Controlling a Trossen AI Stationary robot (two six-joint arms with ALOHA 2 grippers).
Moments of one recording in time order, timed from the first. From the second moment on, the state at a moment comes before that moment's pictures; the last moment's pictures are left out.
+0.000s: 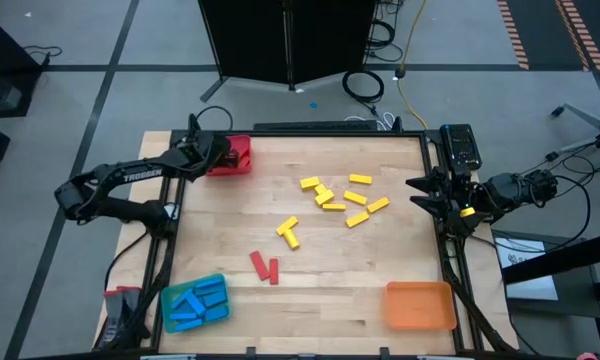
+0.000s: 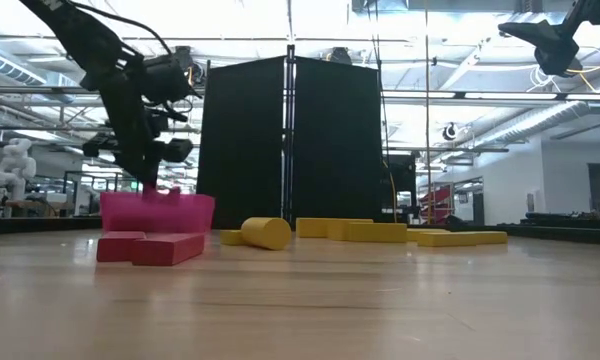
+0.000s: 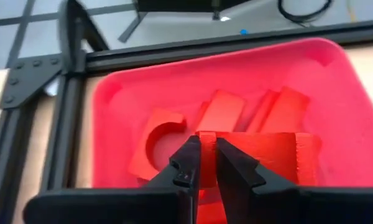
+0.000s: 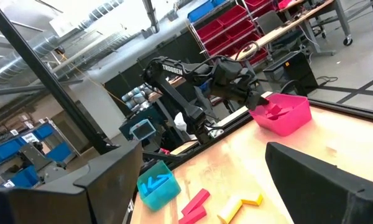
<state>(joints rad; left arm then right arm) 0.69 1.22 0.62 -0.39 -0.51 -0.61 0.39 0.13 0.48 -0.26 0.53 0.57</state>
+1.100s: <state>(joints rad) 0.74 1.22 0.62 -0.27 -0.20 -0.31 0.39 0.13 0.48 -0.26 0.53 0.56</state>
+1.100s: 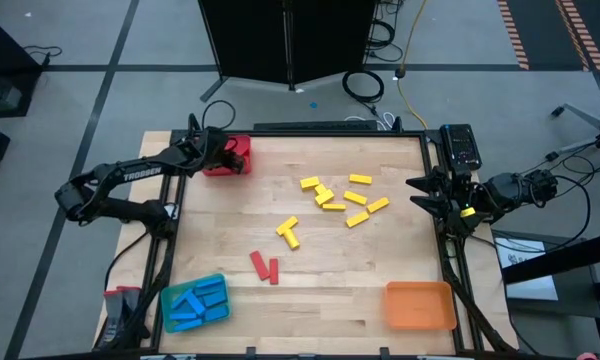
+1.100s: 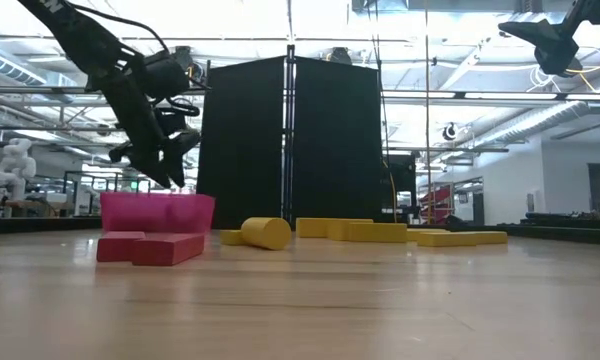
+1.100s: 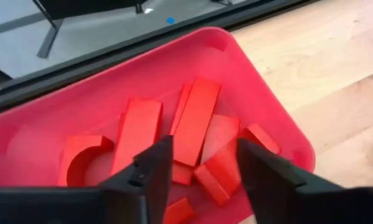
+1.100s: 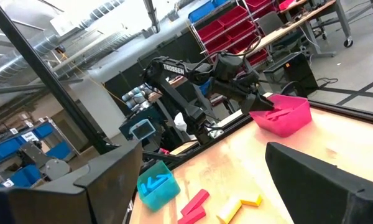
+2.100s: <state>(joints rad) 0.11 1.09 0.89 -0.45 0.19 0.11 0.39 0.13 0.48 -0.26 0.52 0.56</state>
